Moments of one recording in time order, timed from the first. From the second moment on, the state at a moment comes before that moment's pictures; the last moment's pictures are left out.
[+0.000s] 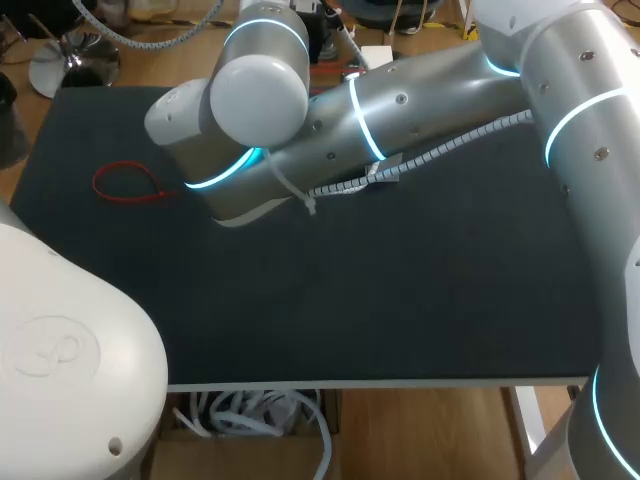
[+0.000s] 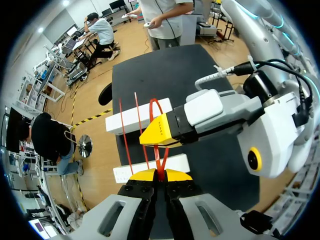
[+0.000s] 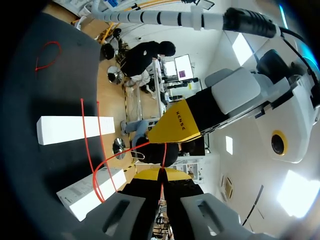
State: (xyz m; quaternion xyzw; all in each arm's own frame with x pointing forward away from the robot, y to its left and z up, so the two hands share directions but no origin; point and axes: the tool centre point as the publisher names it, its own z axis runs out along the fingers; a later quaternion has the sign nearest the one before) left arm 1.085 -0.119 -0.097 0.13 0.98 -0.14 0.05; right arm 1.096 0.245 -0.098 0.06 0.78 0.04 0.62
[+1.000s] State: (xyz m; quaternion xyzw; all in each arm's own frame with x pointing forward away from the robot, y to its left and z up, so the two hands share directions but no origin) left arm 1.085 -0.119 -0.097 0.13 0.98 -0.14 0.05; right arm 1.099 0.264 -0.093 0.06 0.78 0.06 0.63
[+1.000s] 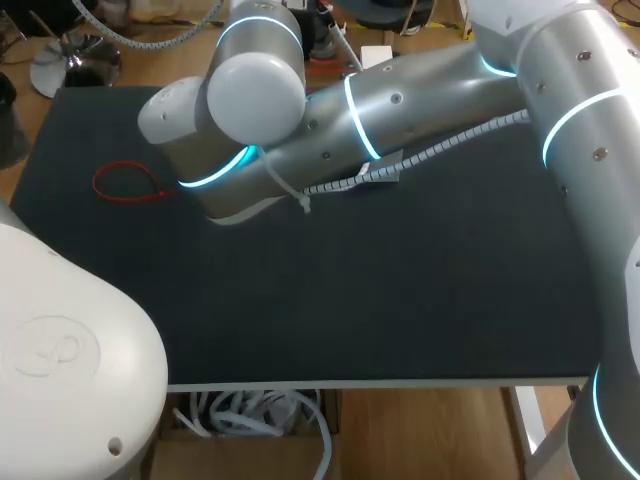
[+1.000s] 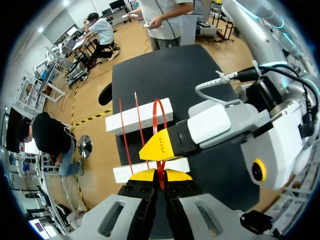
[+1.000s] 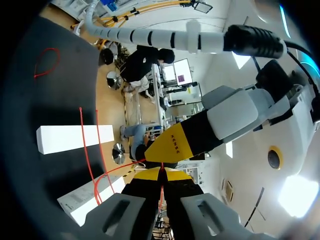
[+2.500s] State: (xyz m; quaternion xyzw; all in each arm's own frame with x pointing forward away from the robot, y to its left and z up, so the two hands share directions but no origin) left arm 1.085 -0.119 -0.098 0.13 0.98 -0.14 0.05; right arm 1.100 0.271 -0.095 0.05 0.78 0.07 0.62
